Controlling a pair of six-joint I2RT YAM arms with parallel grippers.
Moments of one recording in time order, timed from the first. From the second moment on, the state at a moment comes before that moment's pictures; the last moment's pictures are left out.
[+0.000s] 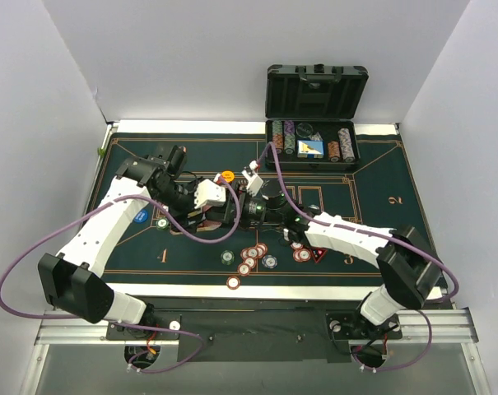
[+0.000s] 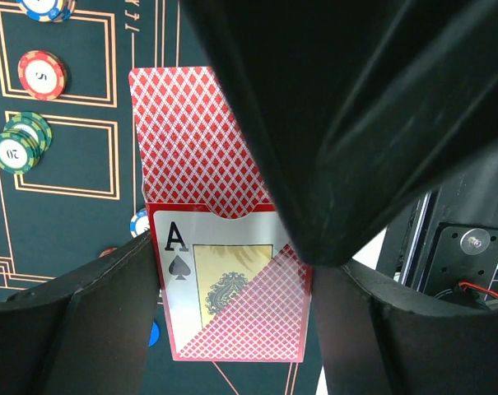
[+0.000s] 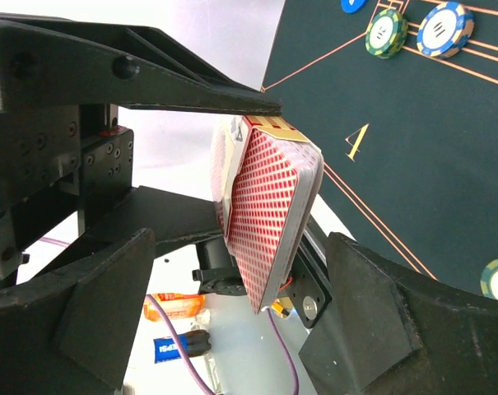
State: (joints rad) left arm -0.39 1.42 1.41 -1.26 0.47 1.02; right arm 0.84 1.54 0.91 0.36 -0.40 1.11
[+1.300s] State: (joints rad) left arm -0.41 1.30 1.46 -1.13 0.48 0.78; right arm 0.83 1.65 0.87 0.59 -0.40 1.29
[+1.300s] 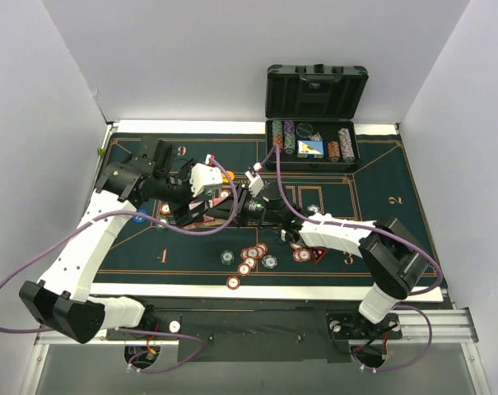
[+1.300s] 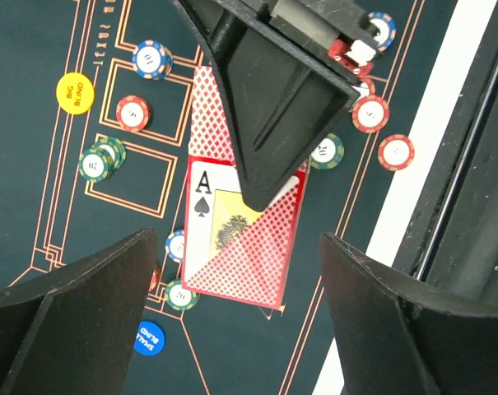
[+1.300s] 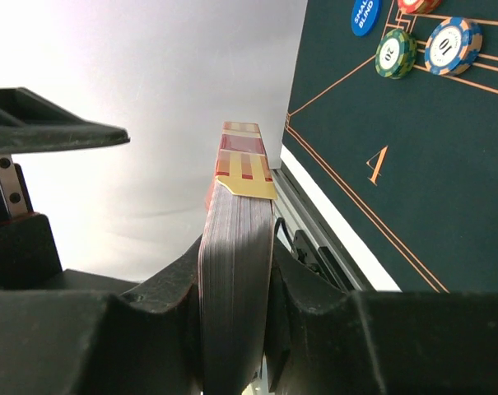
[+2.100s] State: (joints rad) left arm -0.31 1.25 1.38 -1.10 0.79 0.95; right arm 0.82 1.53 0.86 0.56 -0.42 1.28
